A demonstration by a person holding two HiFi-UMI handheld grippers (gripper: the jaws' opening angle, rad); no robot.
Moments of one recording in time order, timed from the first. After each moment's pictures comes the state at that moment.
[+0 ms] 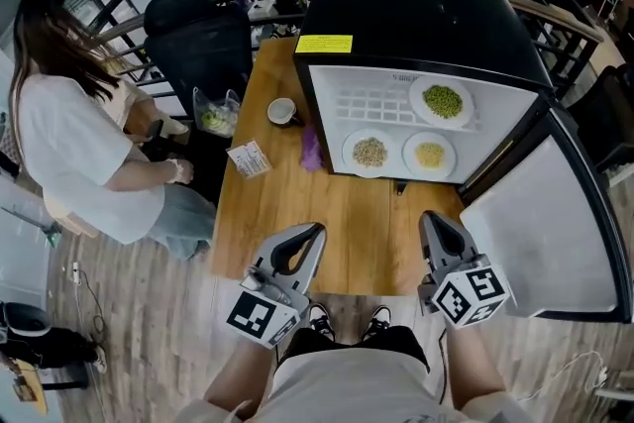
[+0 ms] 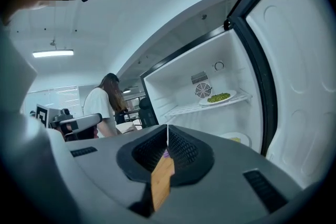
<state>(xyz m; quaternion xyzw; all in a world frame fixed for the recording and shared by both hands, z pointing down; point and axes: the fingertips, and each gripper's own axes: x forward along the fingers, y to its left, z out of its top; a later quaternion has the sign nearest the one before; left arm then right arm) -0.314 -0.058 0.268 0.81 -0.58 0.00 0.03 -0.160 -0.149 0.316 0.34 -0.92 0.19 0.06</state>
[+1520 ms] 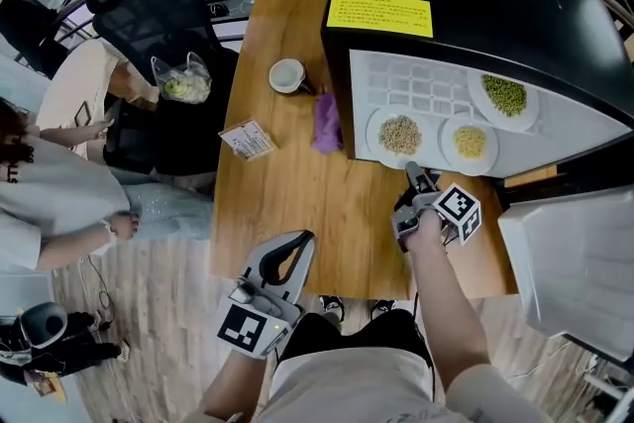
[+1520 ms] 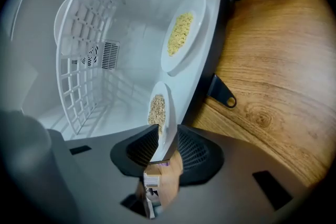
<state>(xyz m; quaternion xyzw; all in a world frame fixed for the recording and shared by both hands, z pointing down) -0.392 -0.081 0.360 0.79 -0.59 0.03 0.12 -0.244 -0.277 0.572 0.42 -0.61 0.67 -0.07</state>
